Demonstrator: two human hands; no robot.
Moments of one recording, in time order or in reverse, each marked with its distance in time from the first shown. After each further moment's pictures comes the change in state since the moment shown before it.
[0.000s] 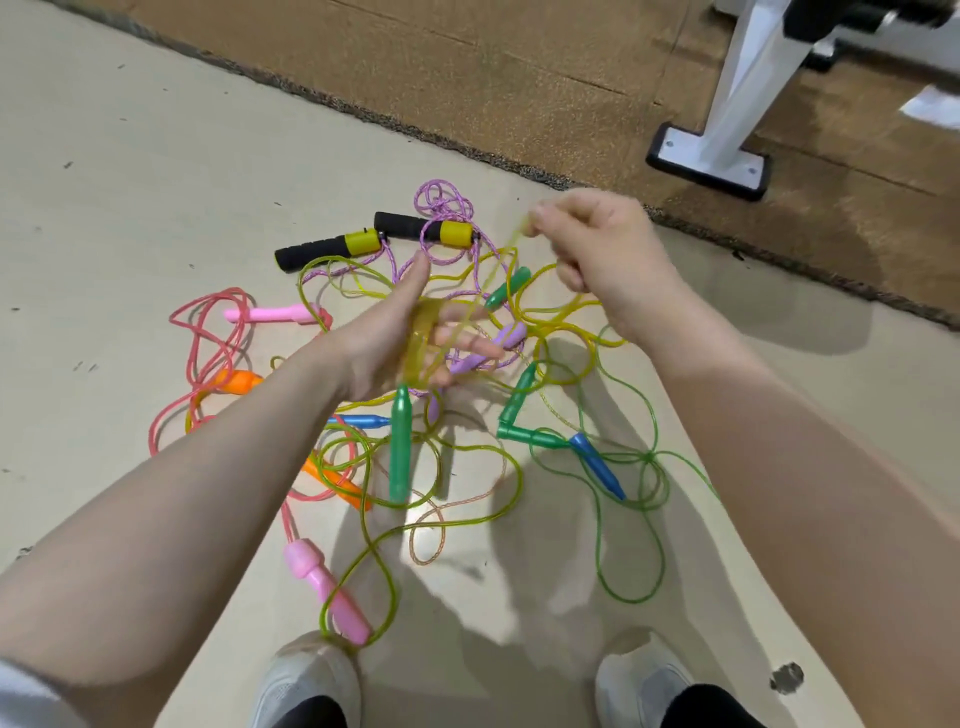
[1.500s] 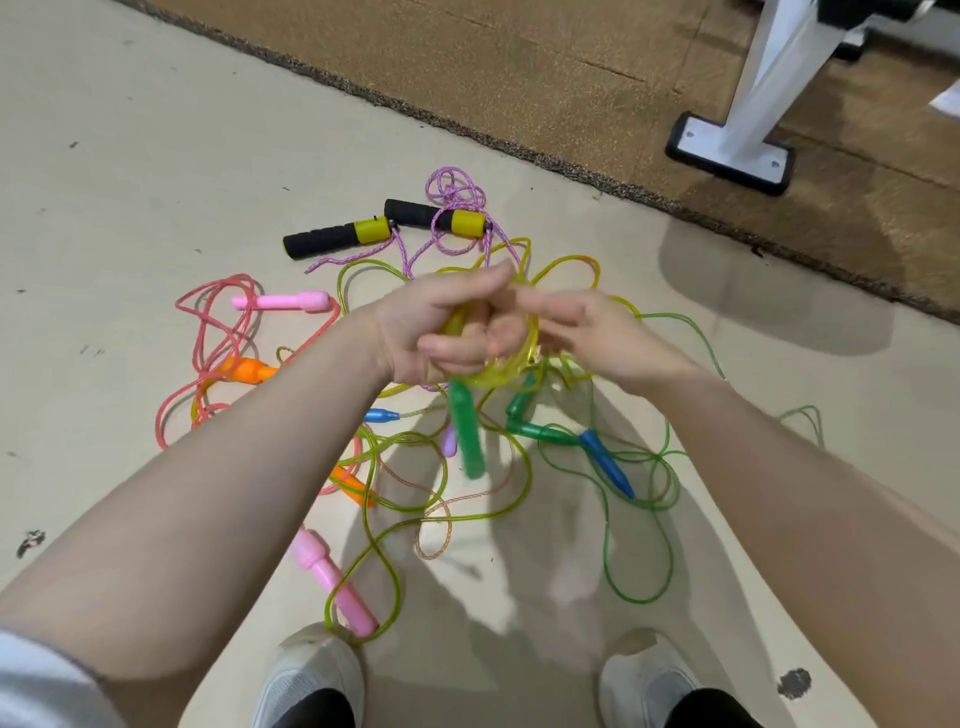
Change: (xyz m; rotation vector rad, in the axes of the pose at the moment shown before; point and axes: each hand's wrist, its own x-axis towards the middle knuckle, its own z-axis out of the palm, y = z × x) left_hand 0.005 0.016 0.009 -0.174 -0.690 0.104; right_hand -0.015 0.068 0.007 -0.328 -0.334 0.134
